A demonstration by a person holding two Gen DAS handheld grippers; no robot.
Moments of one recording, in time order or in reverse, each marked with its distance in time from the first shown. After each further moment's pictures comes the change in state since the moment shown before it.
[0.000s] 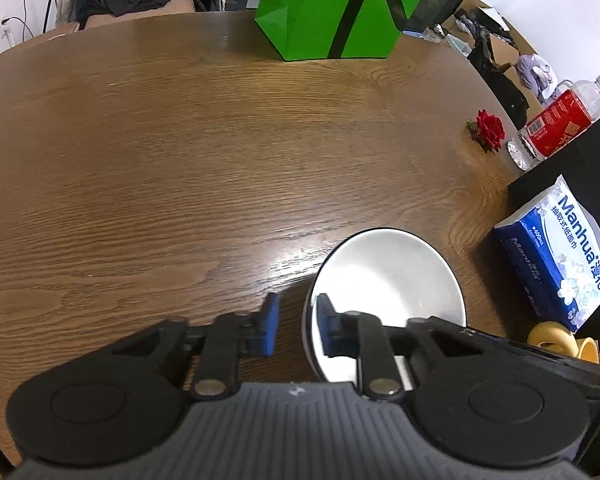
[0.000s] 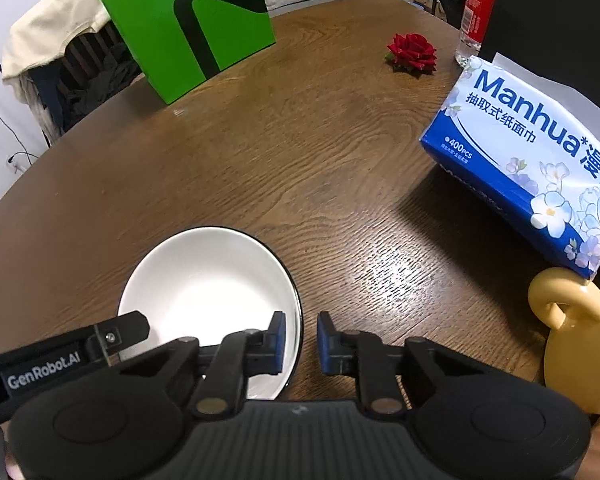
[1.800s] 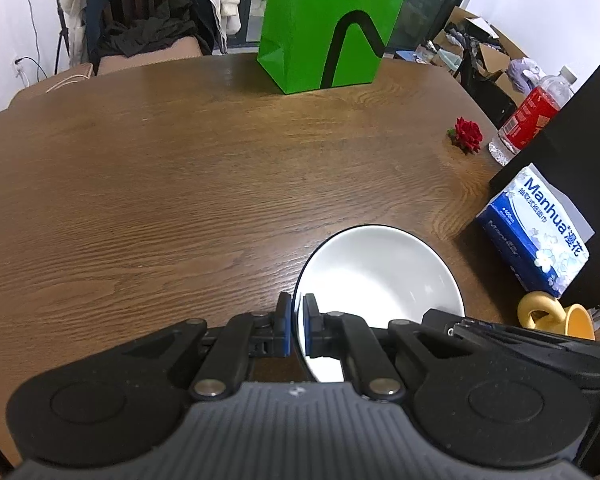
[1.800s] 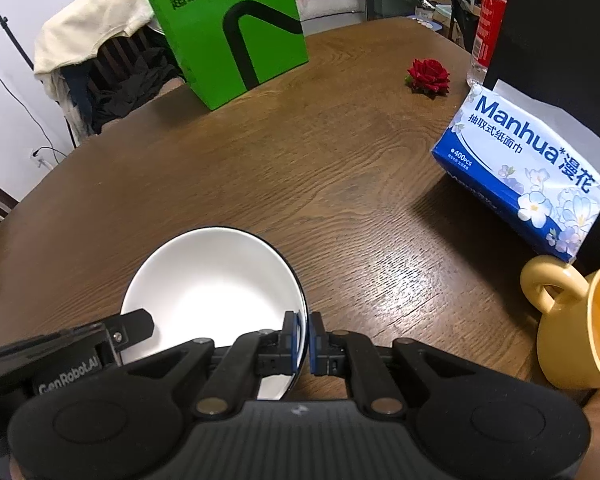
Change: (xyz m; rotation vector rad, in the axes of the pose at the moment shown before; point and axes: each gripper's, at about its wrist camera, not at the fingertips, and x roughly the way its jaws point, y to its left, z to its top) left arm -0.066 -0.008 -0.035 0.061 -0.099 0.053; right arm -0.050 0.017 -0.027 -0.050 -0.053 0.048
